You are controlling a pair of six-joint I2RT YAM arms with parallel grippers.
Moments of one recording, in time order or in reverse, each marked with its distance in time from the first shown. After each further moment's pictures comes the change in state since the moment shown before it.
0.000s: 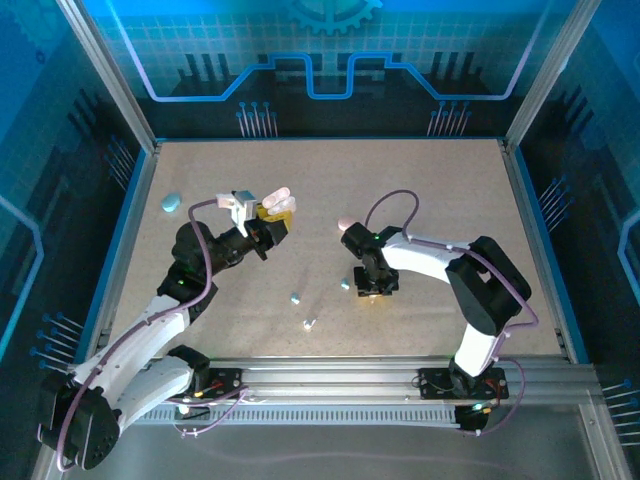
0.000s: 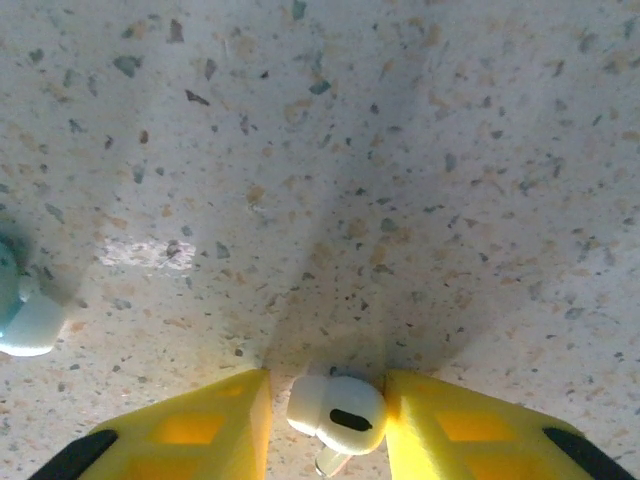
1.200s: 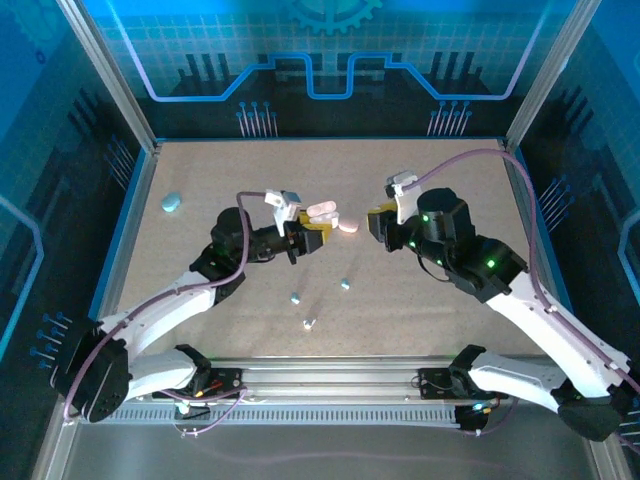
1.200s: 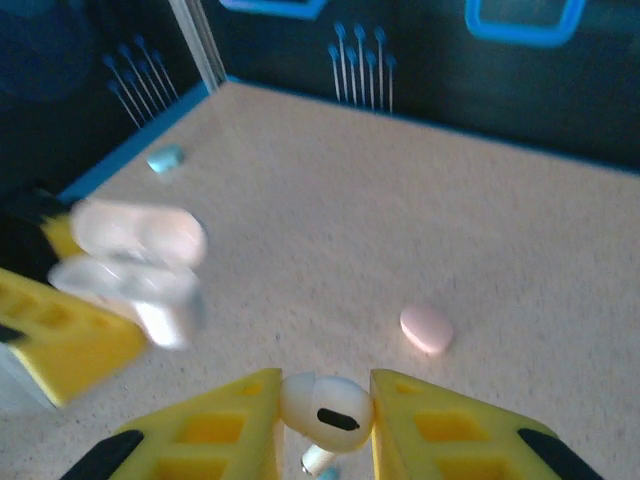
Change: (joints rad) left arm -0.174 0.269 0.126 0.053 0.142 -0.019; right arm 0.032 -0.744 0.135 0.240 0.084 -0.488
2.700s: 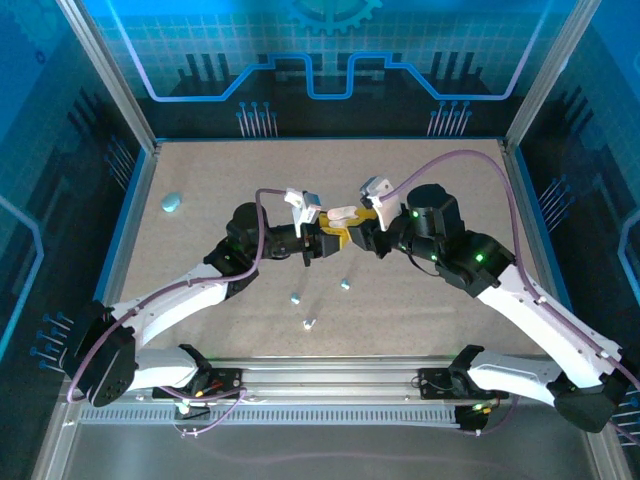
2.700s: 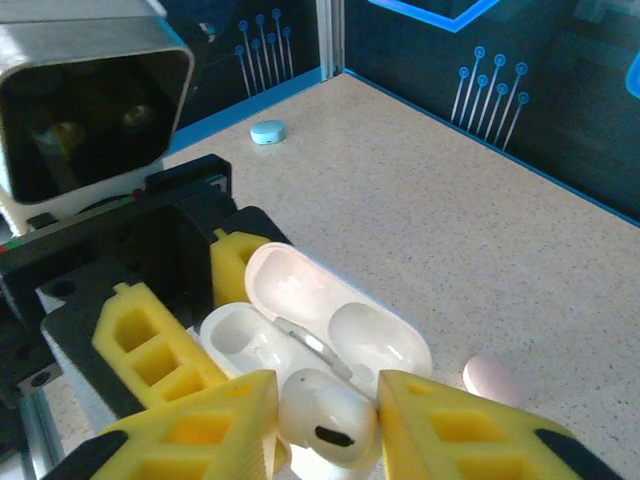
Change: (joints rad) left arm -0.077 0.076 0.084 0.014 0.050 0.026; right arm 0.019 0.053 0.007 0.037 -0.212 -0.197
